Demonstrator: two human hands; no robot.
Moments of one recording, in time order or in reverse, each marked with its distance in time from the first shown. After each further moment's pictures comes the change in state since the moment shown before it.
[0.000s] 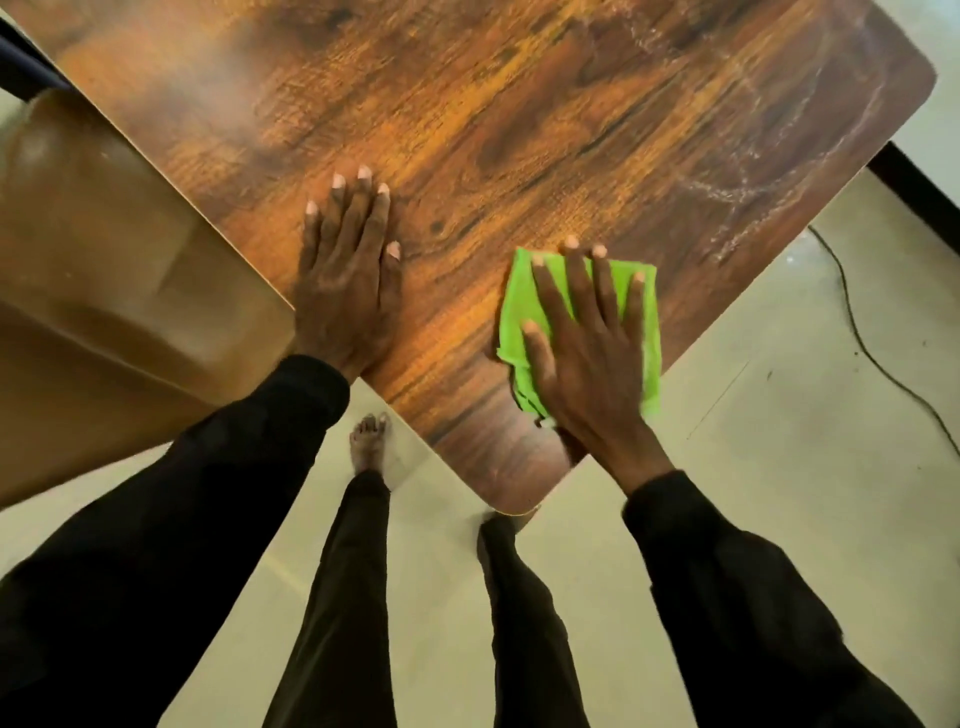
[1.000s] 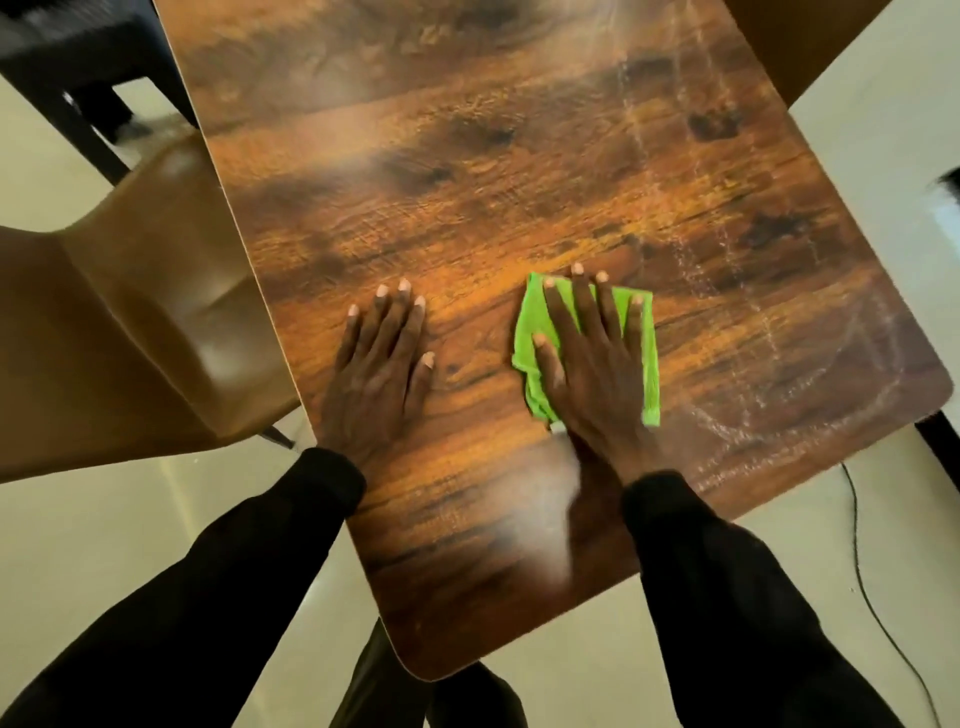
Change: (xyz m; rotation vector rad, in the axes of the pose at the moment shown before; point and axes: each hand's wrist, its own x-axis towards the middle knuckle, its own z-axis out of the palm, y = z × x) left_hand 0.020 0.024 0.022 0.087 0.093 -0.212; right_hand 0.186 0.040 -0.012 -0.011 -0.019 -0.341
